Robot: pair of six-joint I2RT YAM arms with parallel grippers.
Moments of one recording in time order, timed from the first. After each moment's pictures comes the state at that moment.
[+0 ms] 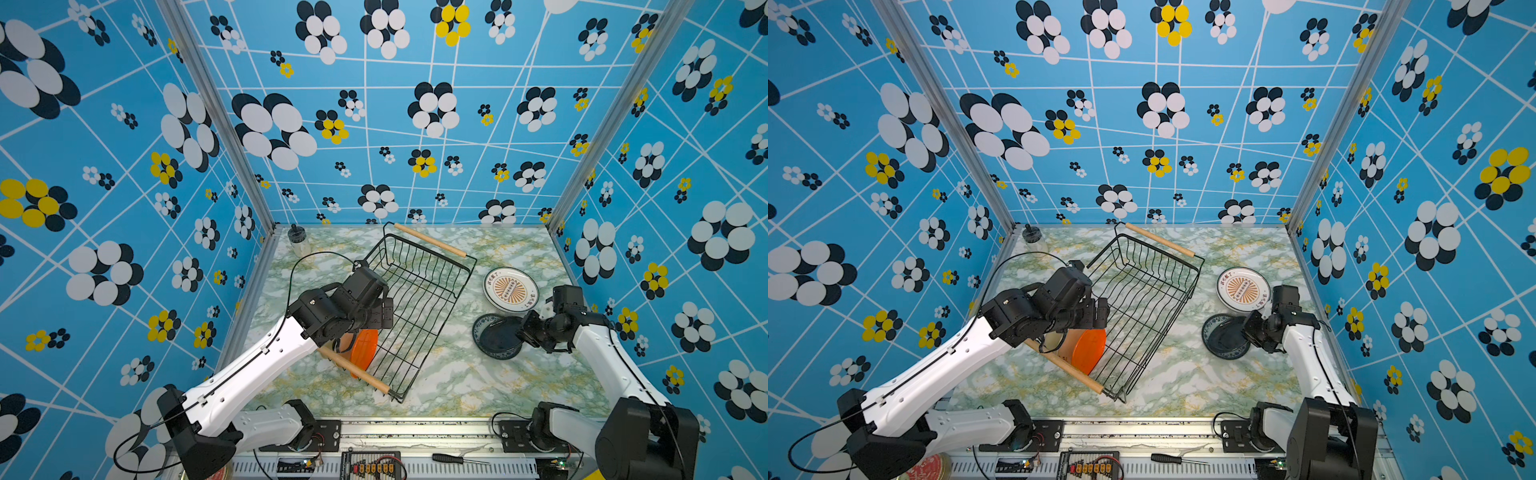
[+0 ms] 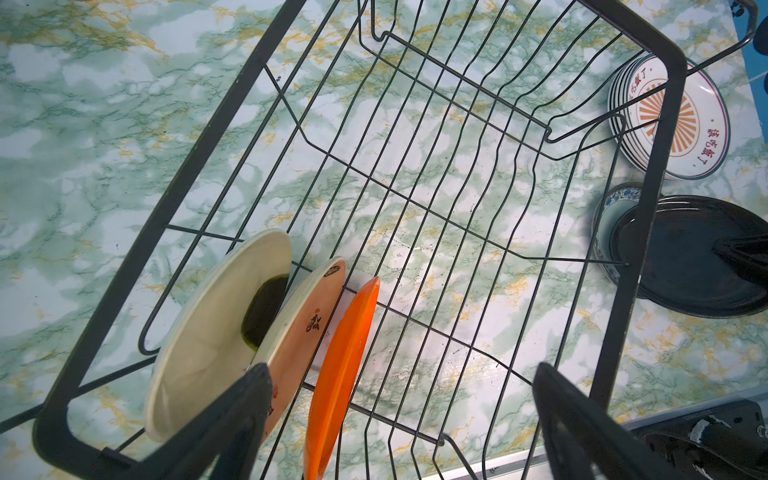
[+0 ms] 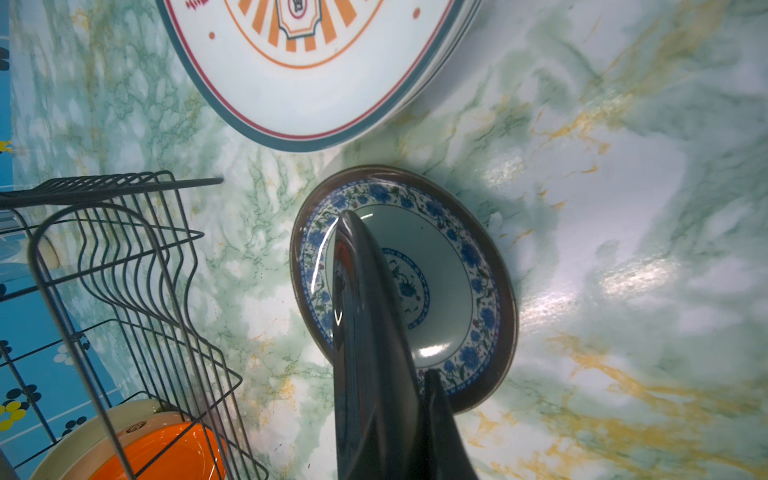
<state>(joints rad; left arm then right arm) -0.80 1.19 1.30 -1.08 -0.23 -0.67 -0.17 1.16 0.73 -0.79 -0.31 0.50</state>
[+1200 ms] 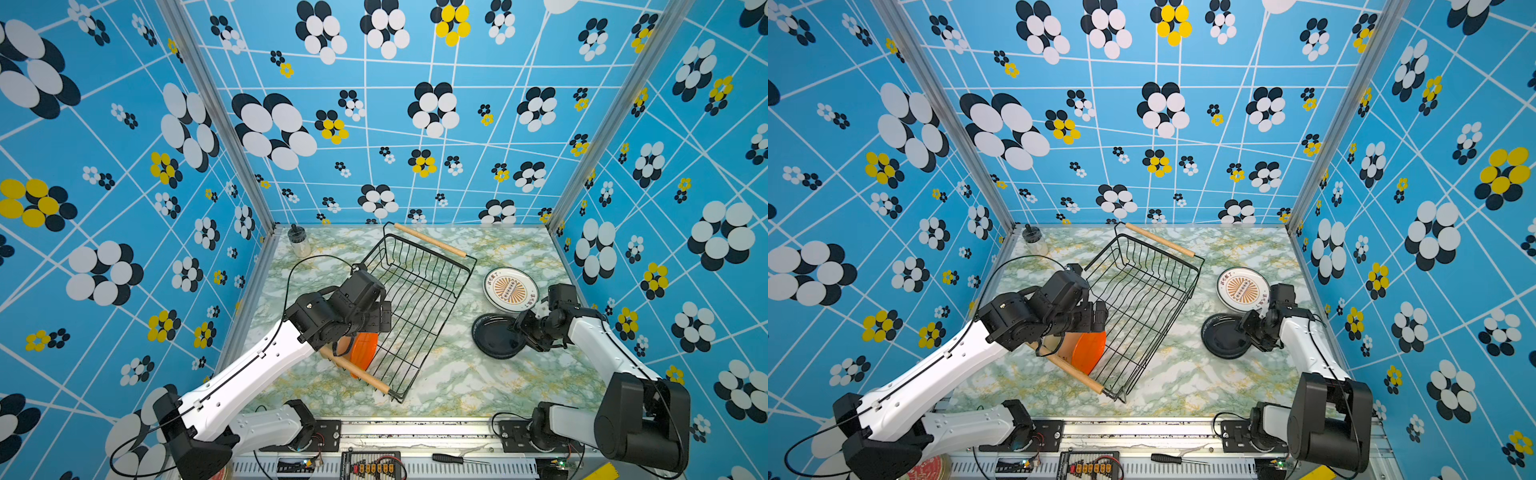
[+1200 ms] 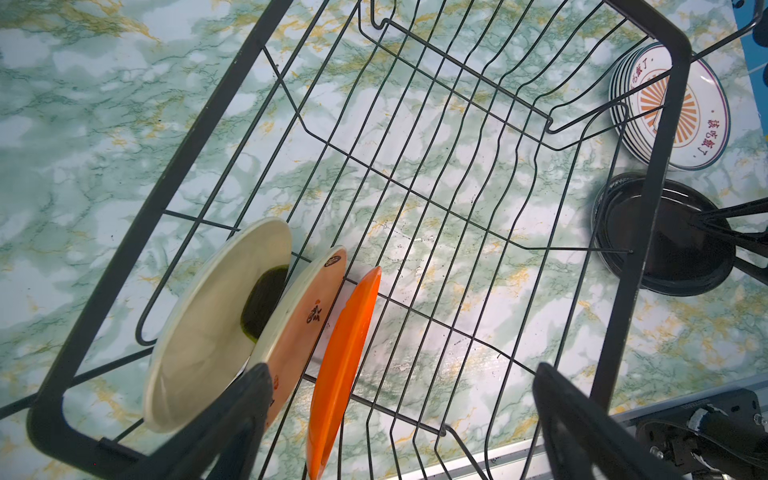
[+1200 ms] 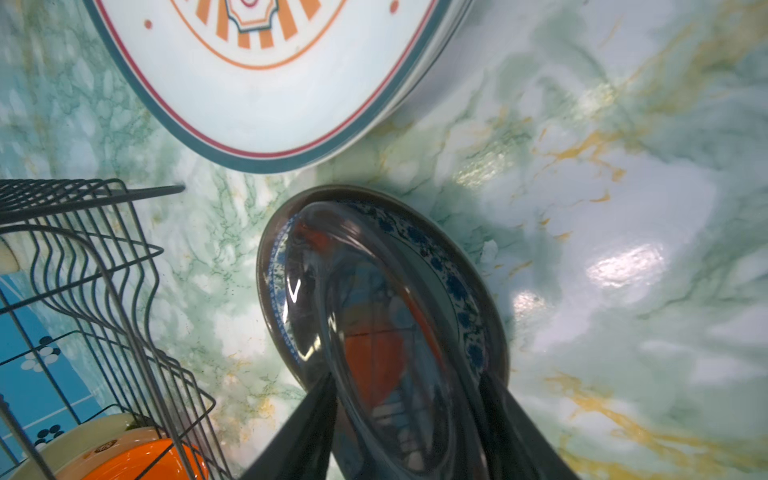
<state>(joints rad) -0.80 1.17 1.26 -1.08 -0.22 -0.67 -0.17 1.27 0.73 -0.73 -0.30 0.47</state>
